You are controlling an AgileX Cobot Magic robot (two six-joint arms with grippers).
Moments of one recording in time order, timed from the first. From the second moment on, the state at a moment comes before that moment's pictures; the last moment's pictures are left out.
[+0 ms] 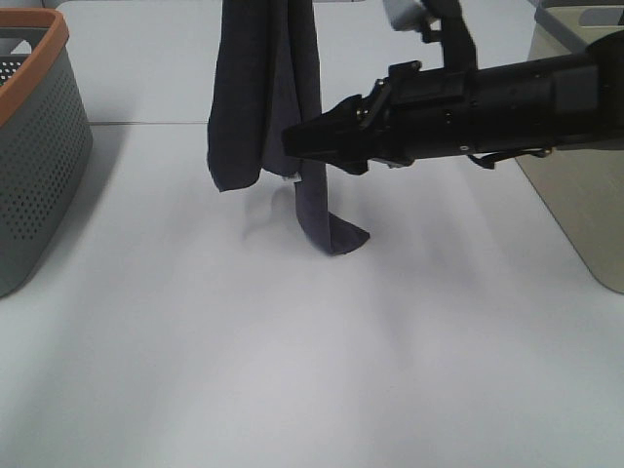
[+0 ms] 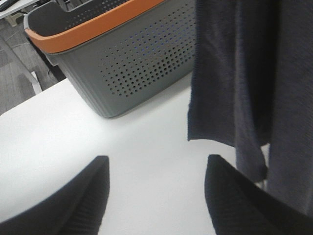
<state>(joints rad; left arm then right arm) -0.50 2.04 -2.43 -0.20 1.11 0.66 0.37 1.71 -0.90 1.74 0.67 -1.90</state>
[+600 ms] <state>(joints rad) -0.50 2.04 -2.43 -0.19 1.11 0.66 0.42 1.83 -1.06 1.74 0.58 -1.92</state>
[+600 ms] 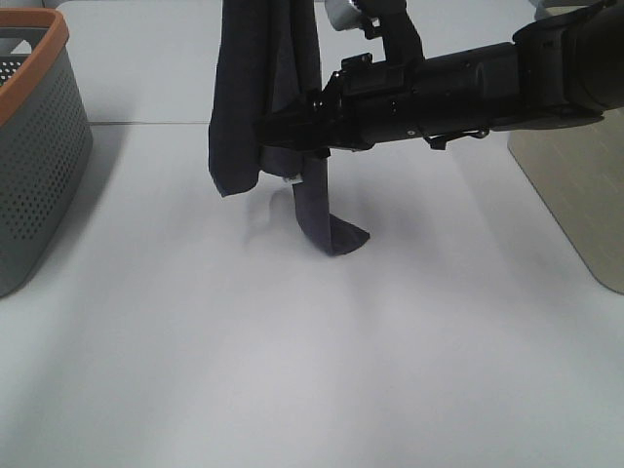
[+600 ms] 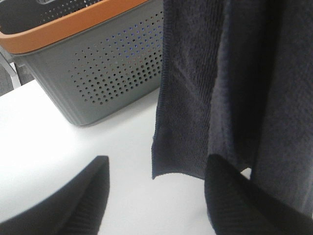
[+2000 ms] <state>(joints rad) -0.50 2.05 -2.43 -0.19 1.12 0.66 0.42 1.77 -1.04 1.50 0.69 -1.63</state>
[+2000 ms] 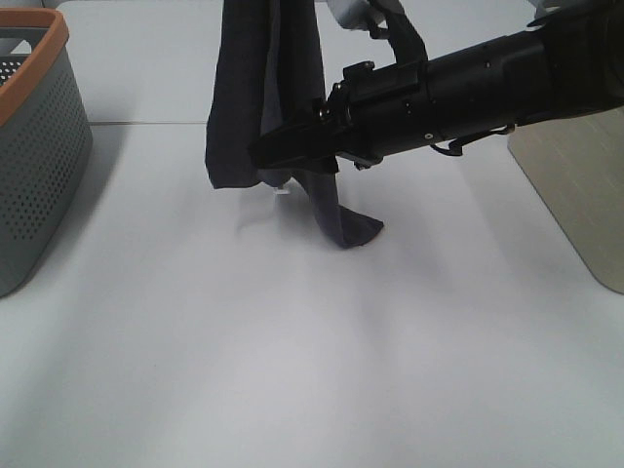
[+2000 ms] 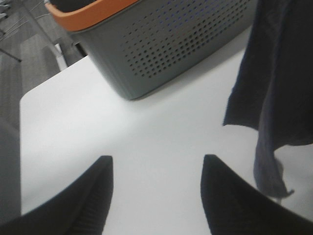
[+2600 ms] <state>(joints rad) -0.50 2.05 -2.43 -0.19 1.14 0.66 0.42 1.70 -1.04 1.42 0.62 -1.52</state>
